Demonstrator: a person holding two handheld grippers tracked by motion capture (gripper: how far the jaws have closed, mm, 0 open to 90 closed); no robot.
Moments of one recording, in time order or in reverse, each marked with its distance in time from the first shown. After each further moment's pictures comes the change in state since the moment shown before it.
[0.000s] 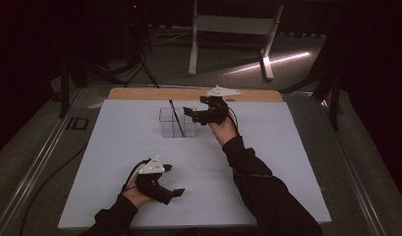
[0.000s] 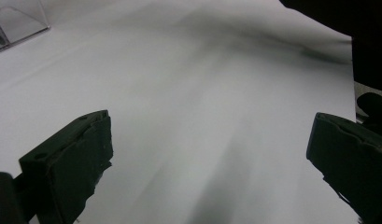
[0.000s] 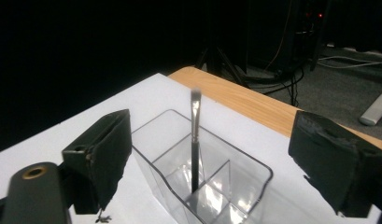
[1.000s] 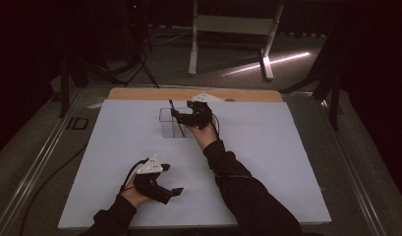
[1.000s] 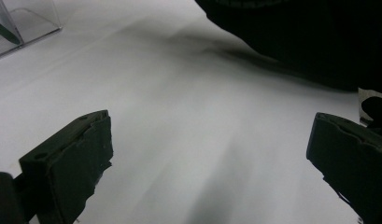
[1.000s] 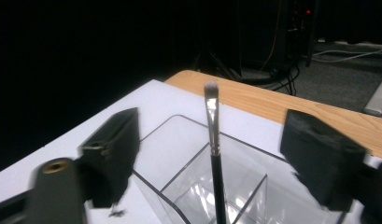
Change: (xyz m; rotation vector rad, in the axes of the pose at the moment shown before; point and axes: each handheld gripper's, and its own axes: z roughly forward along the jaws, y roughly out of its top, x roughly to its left) left arm 0.000 -0.001 -0.005 -0.004 0.026 -0.007; right arm 0.020 -0.022 0.050 -0.040 -0.052 0.088
